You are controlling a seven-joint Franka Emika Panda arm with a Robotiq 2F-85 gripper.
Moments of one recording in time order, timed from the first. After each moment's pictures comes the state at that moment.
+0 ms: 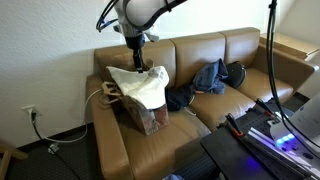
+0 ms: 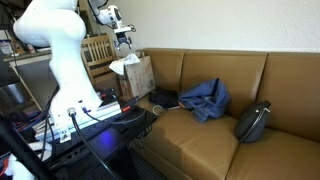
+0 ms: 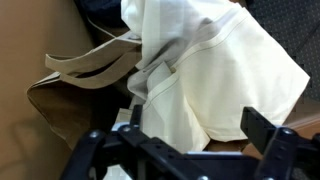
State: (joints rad) arm 0.49 0.72 0.26 -1.38 -0.30 1.97 -0.37
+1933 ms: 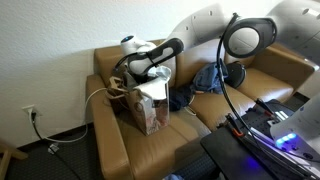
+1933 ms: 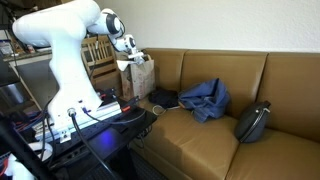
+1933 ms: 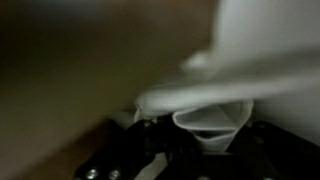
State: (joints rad) arm 0.52 1.29 0.15 -0.90 -0.31 2.01 -0.36
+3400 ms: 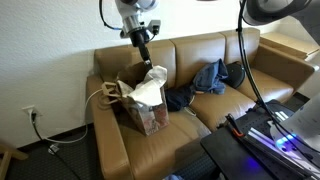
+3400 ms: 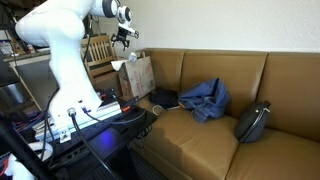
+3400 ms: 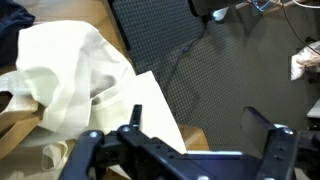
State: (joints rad) arm 0.42 1.02 0.35 -0.84 0.02 1.26 -0.54
